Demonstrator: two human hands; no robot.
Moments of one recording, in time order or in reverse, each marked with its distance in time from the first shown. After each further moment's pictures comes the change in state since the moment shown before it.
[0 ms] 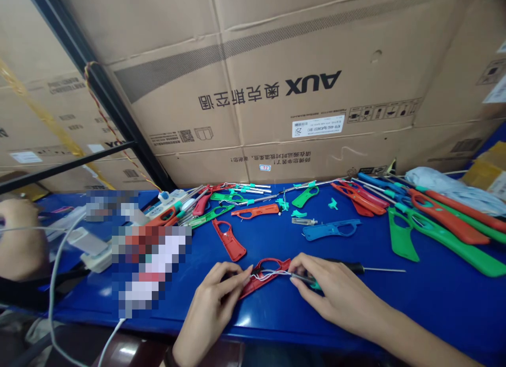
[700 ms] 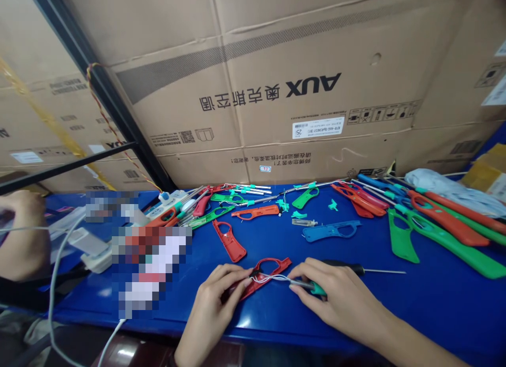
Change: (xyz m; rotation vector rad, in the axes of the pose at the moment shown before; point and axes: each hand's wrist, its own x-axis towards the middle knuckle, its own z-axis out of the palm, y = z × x) left_hand 0.001 0.000 0.005 -0.219 0.033 -0.158; right_hand -0.006 0.001 0.004 -0.084 0.042 -0.004
